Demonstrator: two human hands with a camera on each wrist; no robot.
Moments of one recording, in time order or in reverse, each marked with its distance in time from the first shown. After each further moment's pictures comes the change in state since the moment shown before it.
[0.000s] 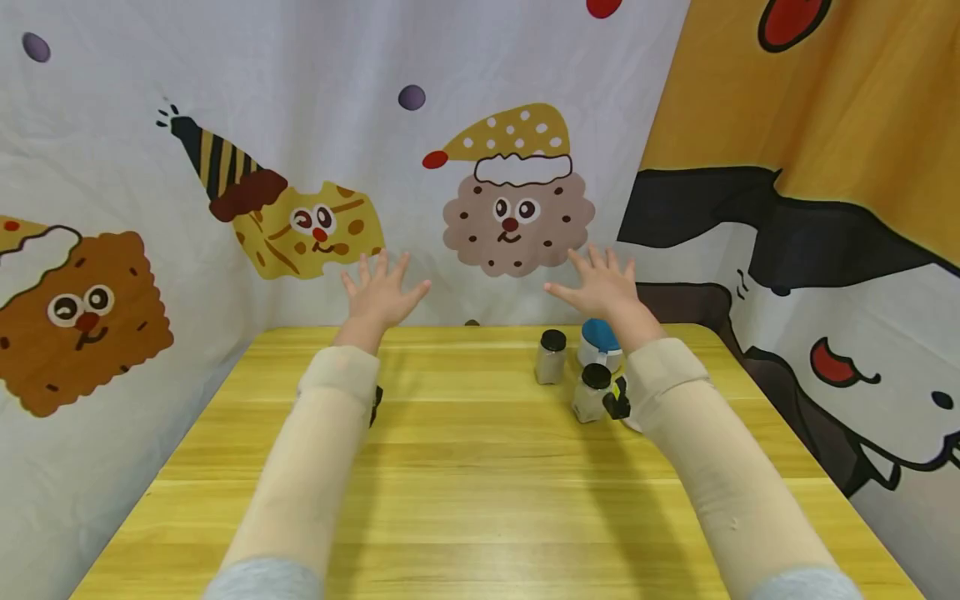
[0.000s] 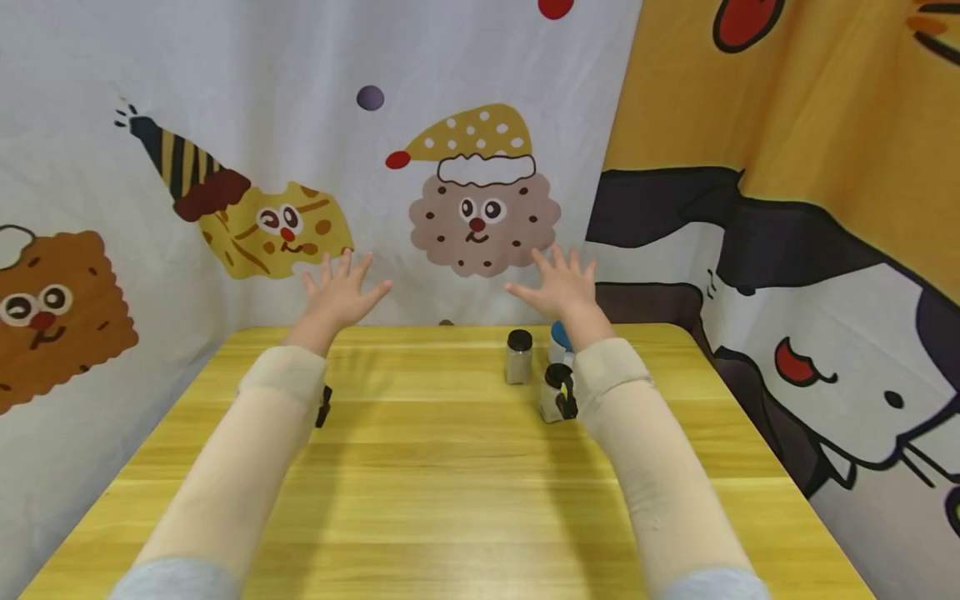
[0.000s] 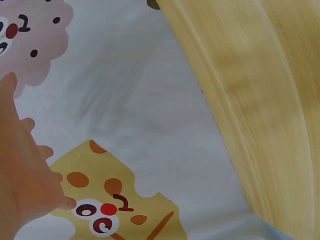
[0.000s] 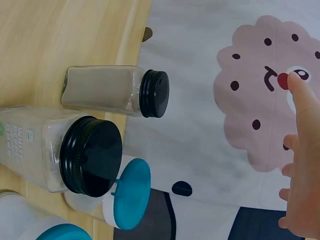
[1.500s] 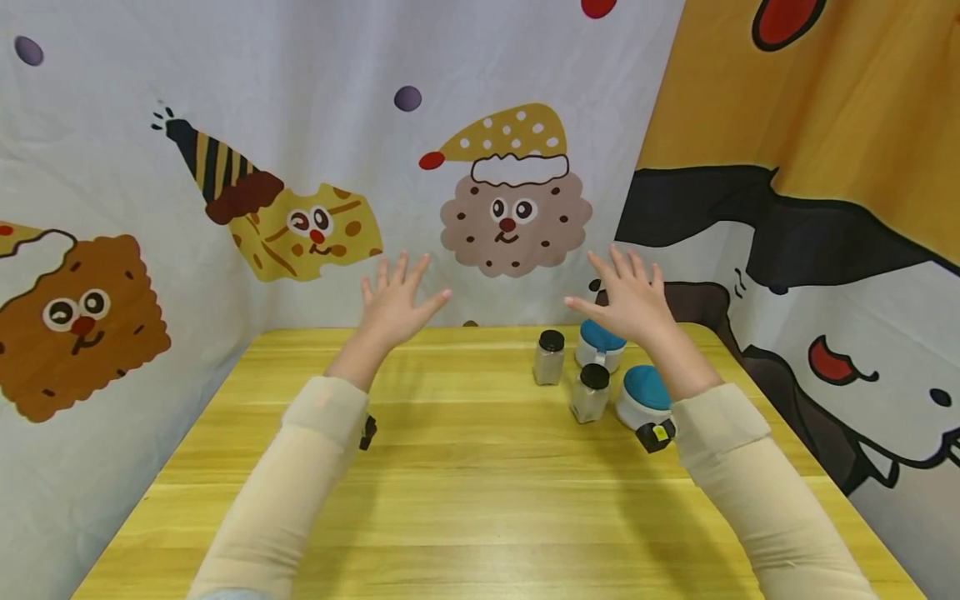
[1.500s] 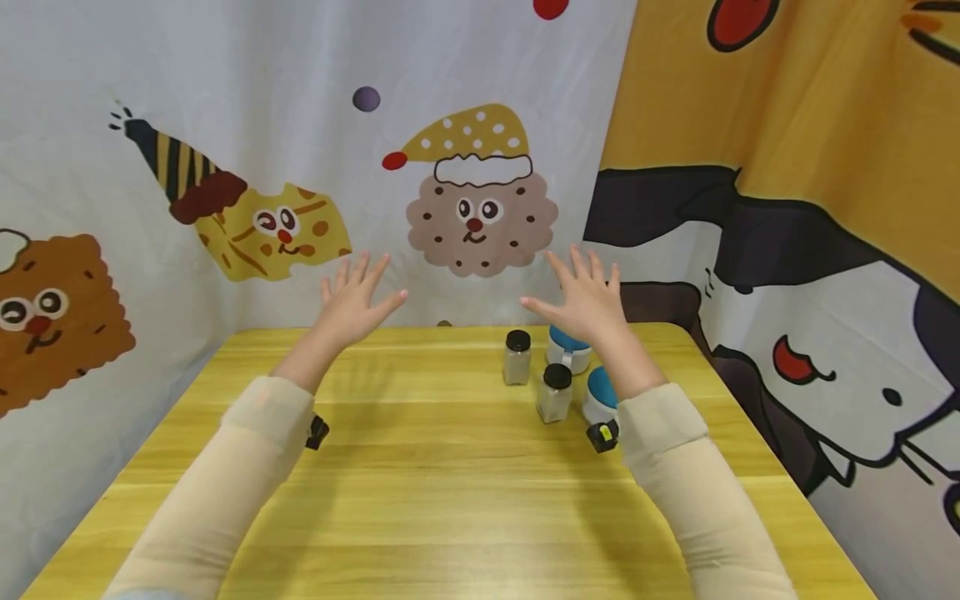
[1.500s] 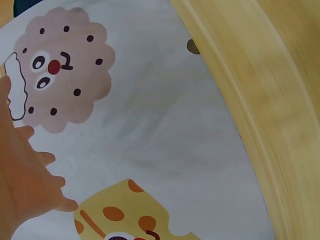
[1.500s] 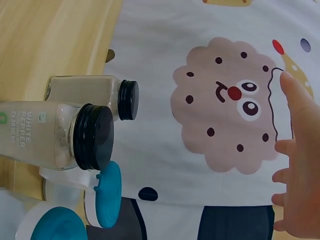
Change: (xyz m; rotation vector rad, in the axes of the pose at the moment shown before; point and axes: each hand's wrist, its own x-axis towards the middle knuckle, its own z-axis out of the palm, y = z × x) left_hand -0.021 0.021 0.010 -0.146 0.103 0.154; right_hand -0.053 0.015 -0.015 0.037 0.126 -0.063
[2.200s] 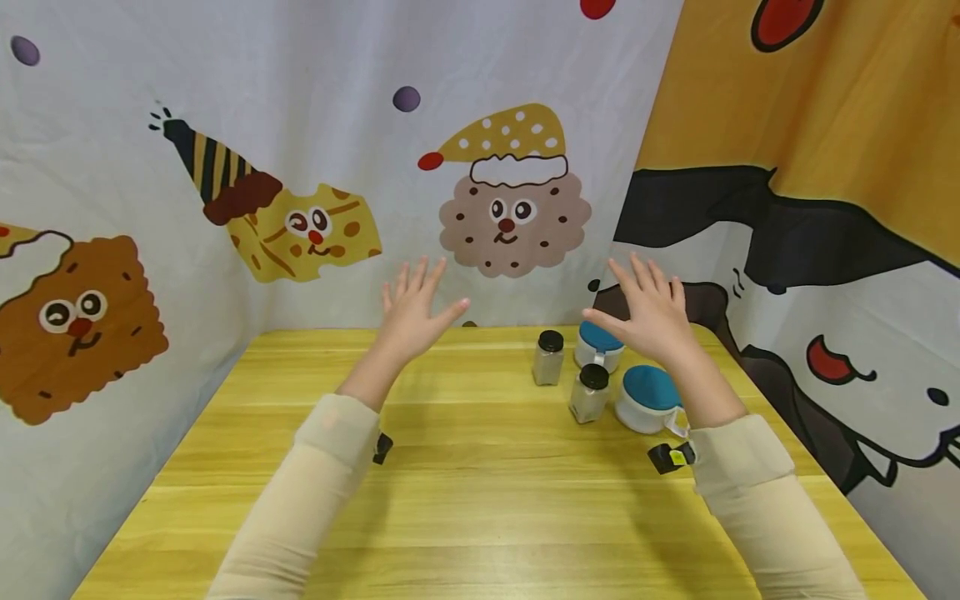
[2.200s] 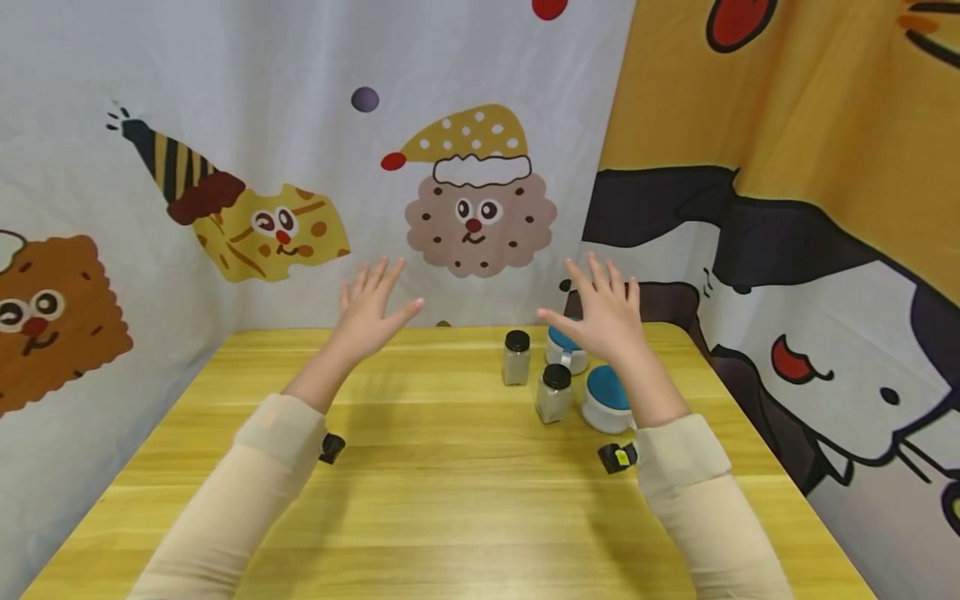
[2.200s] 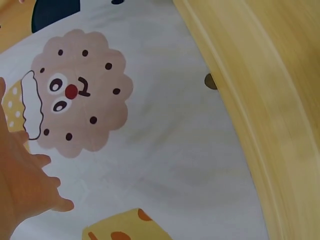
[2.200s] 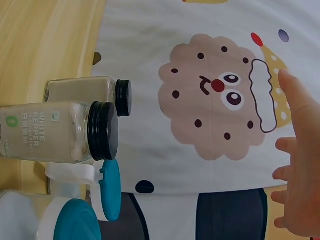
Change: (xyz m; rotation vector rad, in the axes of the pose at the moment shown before) left_hand -0.010 0.021 0.018 -0.092 0.086 0.081; right_hand -0.032 0.015 0.001 0.066 0.114 -0.022
